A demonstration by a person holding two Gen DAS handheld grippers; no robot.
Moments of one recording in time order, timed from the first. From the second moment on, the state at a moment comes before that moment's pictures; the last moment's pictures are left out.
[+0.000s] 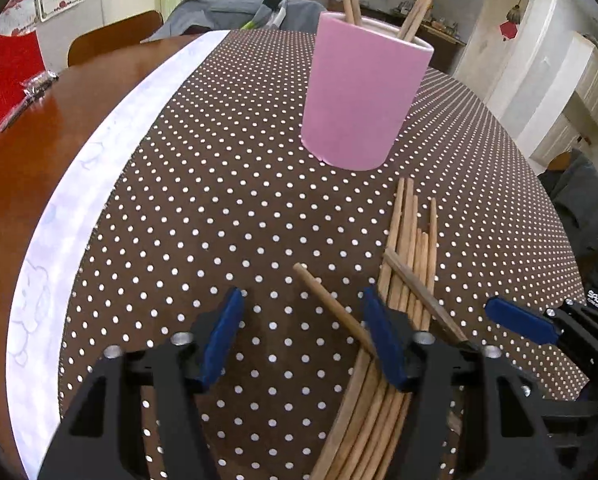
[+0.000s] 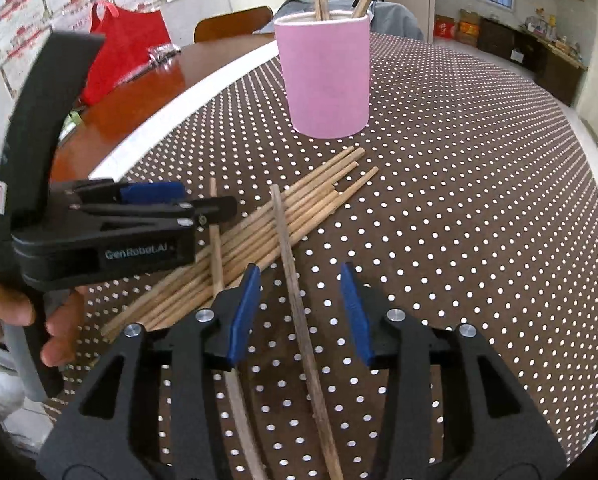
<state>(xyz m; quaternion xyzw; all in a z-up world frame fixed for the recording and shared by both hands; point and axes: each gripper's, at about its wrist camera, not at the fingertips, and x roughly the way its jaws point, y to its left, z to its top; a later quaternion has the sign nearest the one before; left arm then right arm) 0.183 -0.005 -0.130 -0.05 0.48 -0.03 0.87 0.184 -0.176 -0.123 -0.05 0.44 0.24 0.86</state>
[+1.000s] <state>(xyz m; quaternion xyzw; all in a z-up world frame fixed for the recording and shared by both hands) 0.210 -0.003 -0.123 -0.05 0.51 -0.05 0.85 0.235 -0.181 -0.135 0.00 0.45 0.21 0.87</state>
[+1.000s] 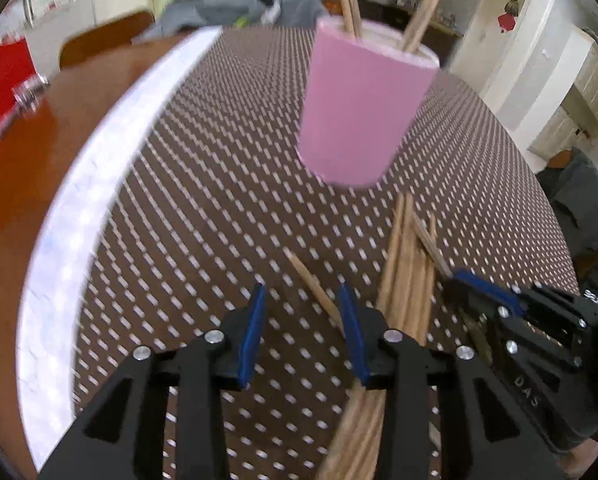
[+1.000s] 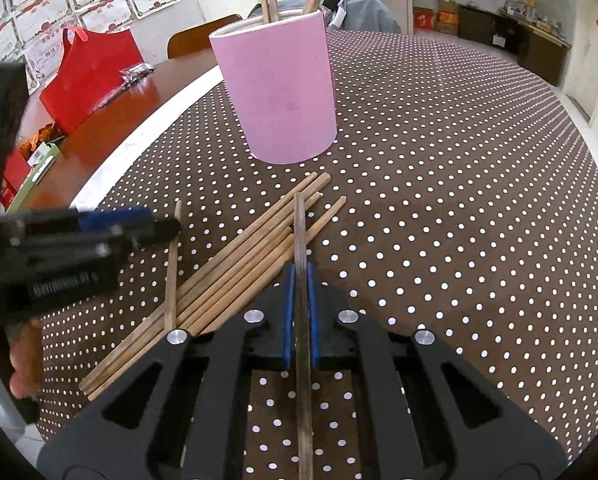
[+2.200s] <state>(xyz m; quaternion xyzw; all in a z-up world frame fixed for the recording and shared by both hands) 0.201 -0.025 -0.128 0.08 0.51 -0.09 0.85 0.231 -0.174 -0.135 -0.01 0.45 0.21 0.87</state>
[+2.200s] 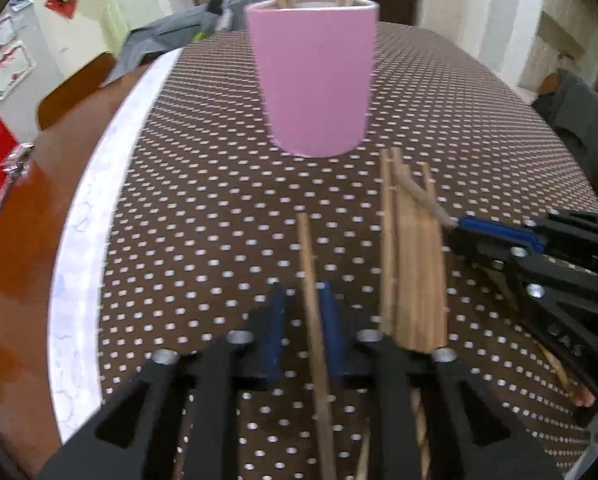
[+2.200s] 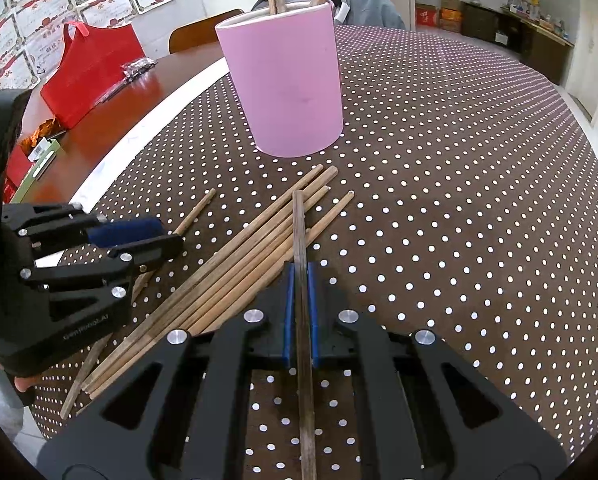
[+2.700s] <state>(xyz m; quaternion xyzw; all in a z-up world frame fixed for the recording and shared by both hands) 0.167 -0.021 -0.048 0.01 0.35 -0.16 0.92 0.214 -0.194 -0.071 0.04 0.36 0.24 0.90</state>
